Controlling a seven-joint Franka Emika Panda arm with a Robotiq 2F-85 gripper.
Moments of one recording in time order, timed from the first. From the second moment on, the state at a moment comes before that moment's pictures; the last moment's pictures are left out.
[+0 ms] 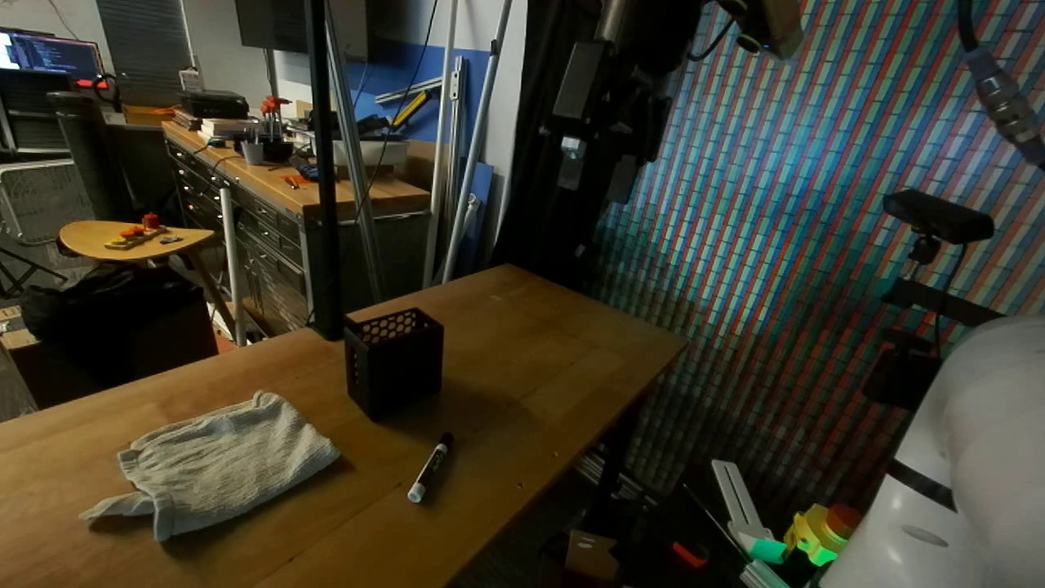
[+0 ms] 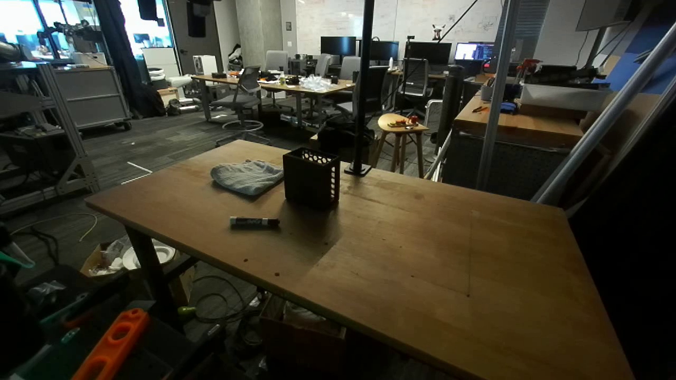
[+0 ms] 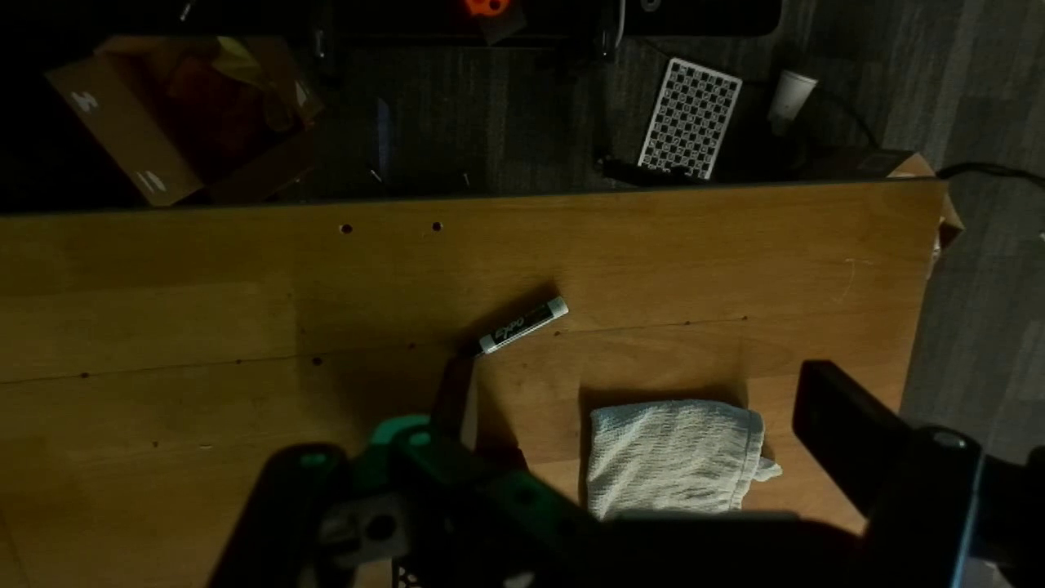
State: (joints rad) arm 0.02 -0.72 -0.09 -2.40 0.12 1.68 -0.08
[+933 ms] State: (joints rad) arm 0.03 -0.56 -0.05 -2.34 0.11 1.67 -0.08
